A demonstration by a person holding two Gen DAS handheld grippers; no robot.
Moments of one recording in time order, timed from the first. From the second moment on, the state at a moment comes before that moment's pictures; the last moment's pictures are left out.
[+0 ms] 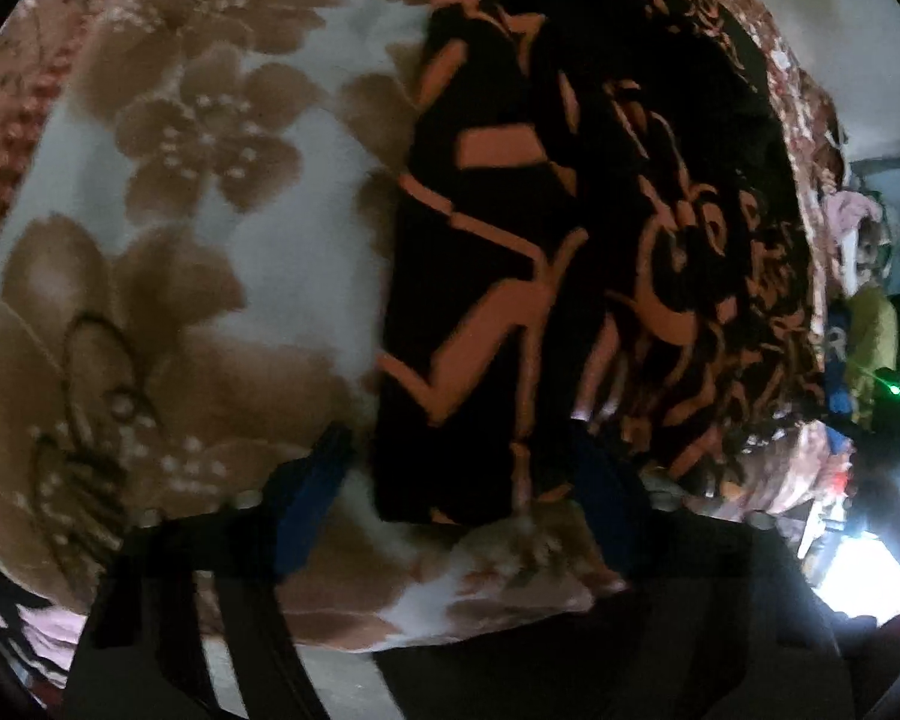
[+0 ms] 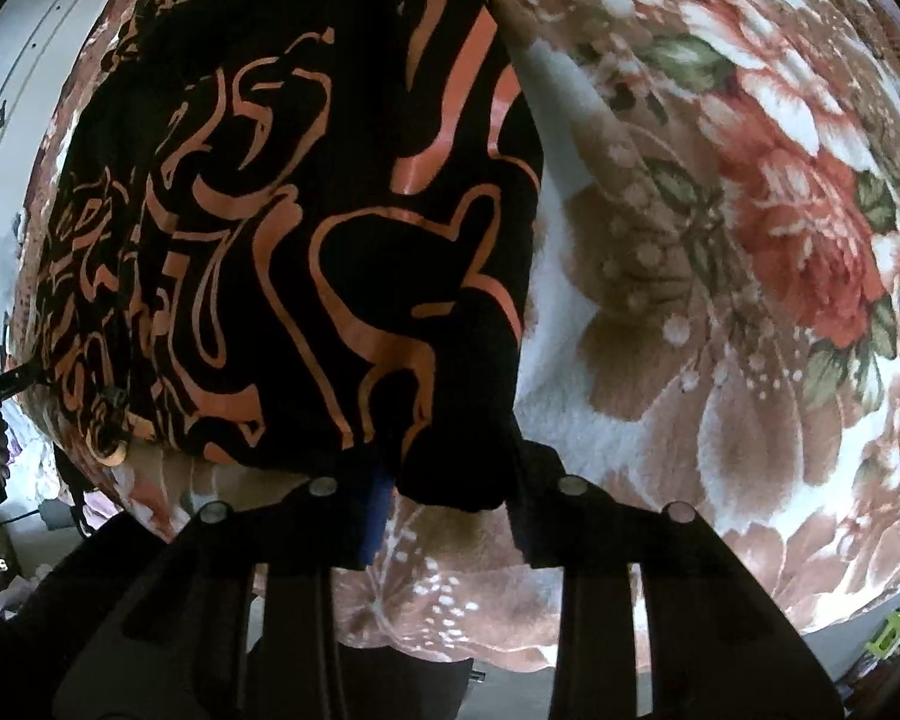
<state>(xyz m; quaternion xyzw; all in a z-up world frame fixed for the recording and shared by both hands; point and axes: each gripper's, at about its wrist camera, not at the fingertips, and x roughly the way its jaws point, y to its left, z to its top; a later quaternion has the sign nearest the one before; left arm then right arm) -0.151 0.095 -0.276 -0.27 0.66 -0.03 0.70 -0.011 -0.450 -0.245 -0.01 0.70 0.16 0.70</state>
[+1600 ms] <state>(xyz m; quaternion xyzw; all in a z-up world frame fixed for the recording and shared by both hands) 0.052 0.044 -0.126 -0.26 0.50 -0.18 0.81 0.138 -0.351 -0.106 0.04 0.54 0.30 0.78</state>
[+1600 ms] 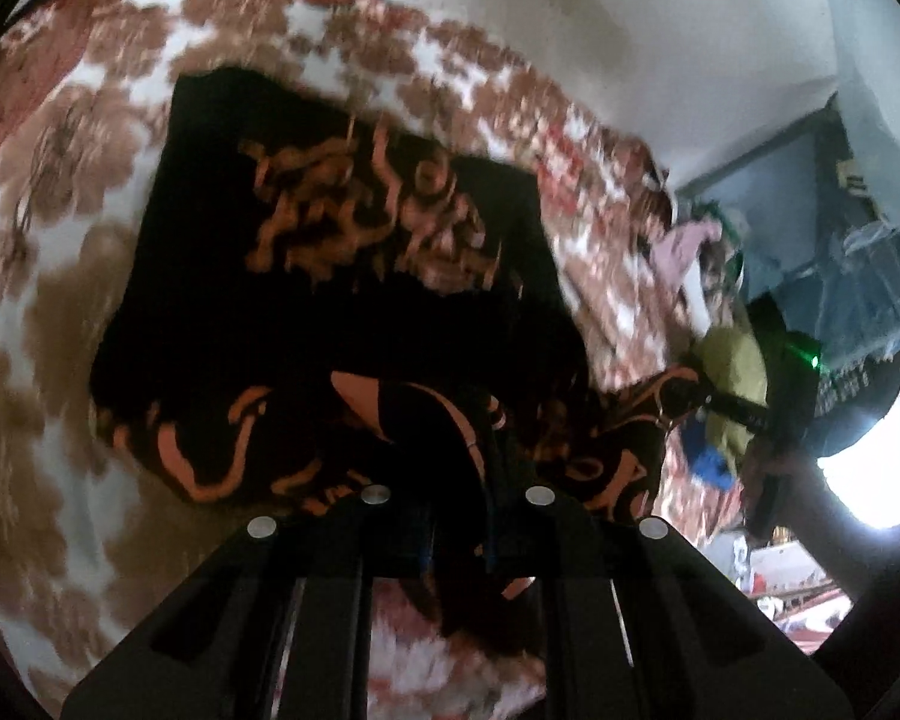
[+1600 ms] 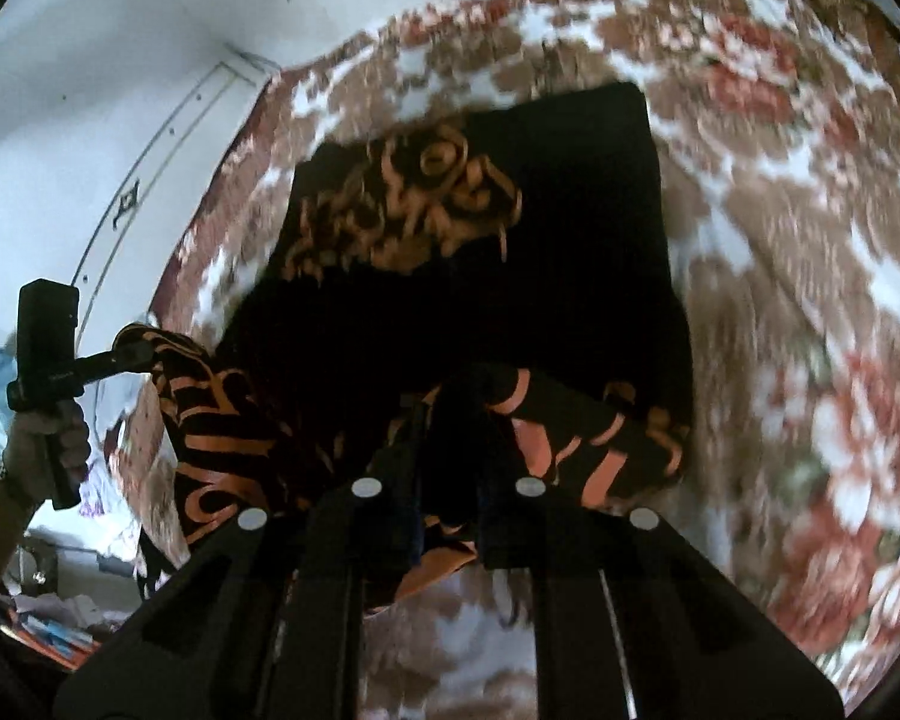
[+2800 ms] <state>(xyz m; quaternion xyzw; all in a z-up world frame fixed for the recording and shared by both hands) 0.387 0.192 -0.240 -0.32 0.49 -0.04 0.81 0.518 -0.312 -0.217 -0.01 0.49 0.21 0.84</state>
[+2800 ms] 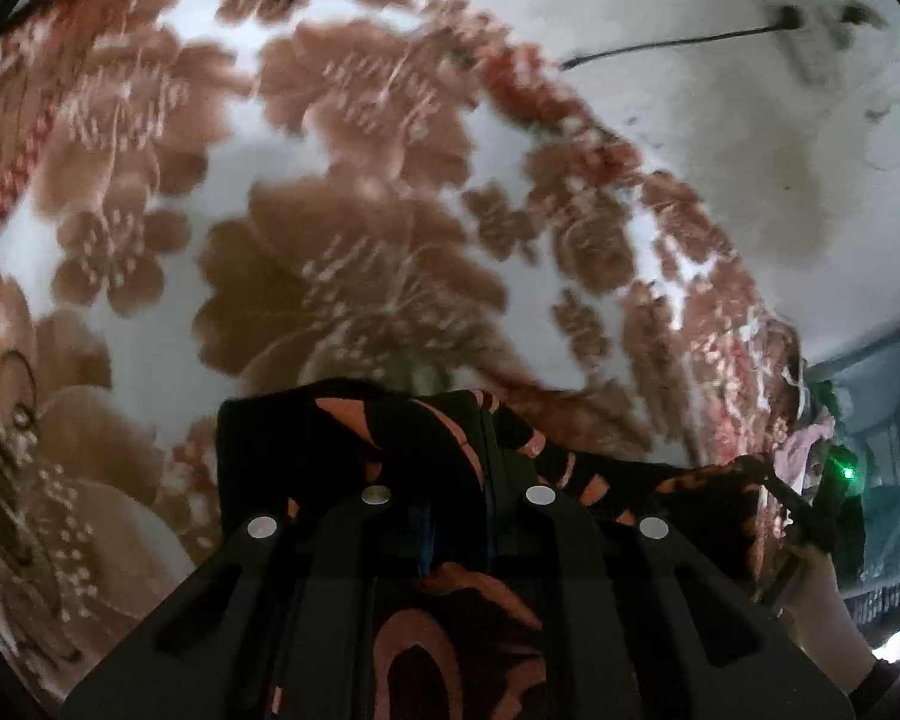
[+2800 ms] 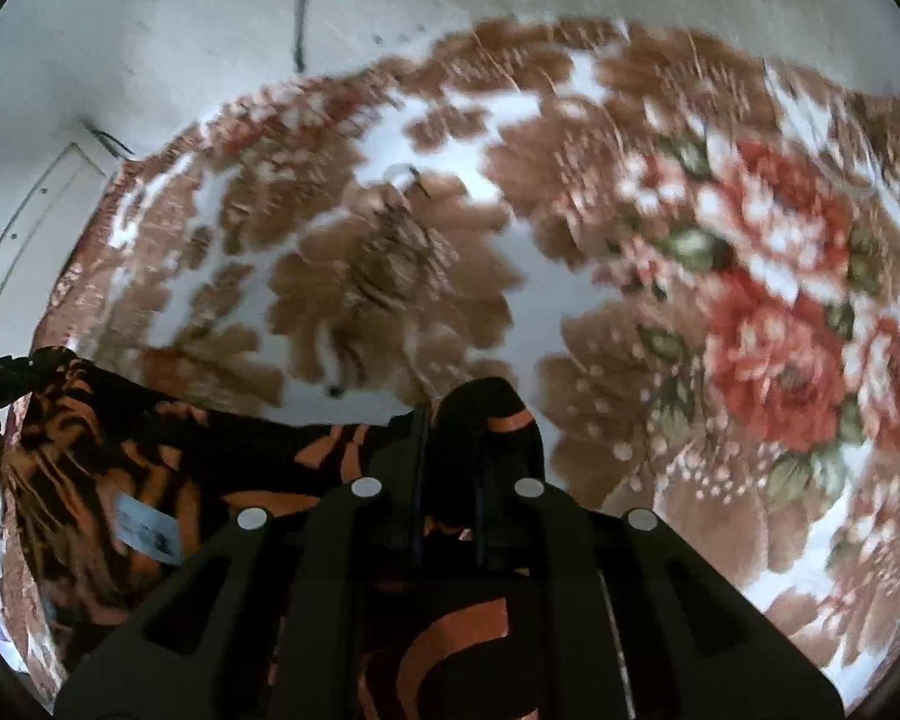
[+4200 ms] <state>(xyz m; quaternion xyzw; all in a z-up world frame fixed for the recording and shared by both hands) 0.335 -0.020 -0.176 0.27 0.51 -0.37 0.72 0.316 -0.203 -0.213 -0.08 0.49 0.30 0.81</state>
